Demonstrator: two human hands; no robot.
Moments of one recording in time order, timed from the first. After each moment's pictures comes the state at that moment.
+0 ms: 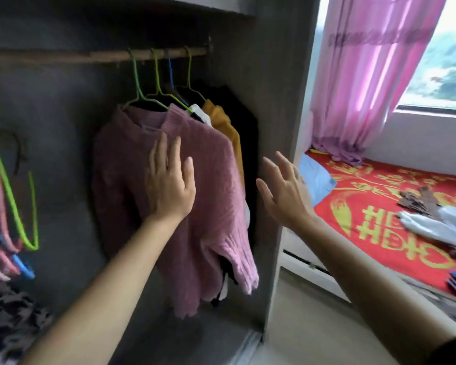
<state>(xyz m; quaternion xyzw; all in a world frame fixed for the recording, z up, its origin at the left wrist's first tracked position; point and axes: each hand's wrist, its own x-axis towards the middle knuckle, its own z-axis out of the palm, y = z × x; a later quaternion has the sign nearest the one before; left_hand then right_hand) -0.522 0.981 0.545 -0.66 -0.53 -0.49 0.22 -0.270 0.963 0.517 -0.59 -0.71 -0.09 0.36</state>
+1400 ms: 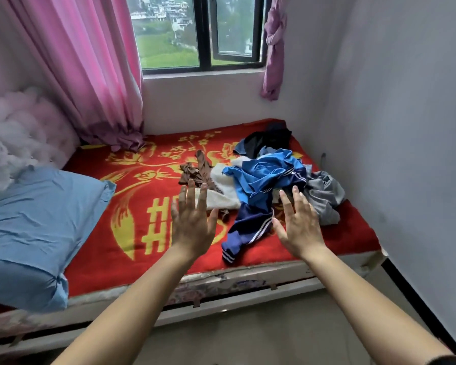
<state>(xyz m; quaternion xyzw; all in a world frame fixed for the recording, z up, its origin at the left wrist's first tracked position) 0.407 0.956 0.367 -0.94 -0.26 -0.22 -0.09 0.573 0.744 0.348 -0.92 -0.36 -0.08 0.15</state>
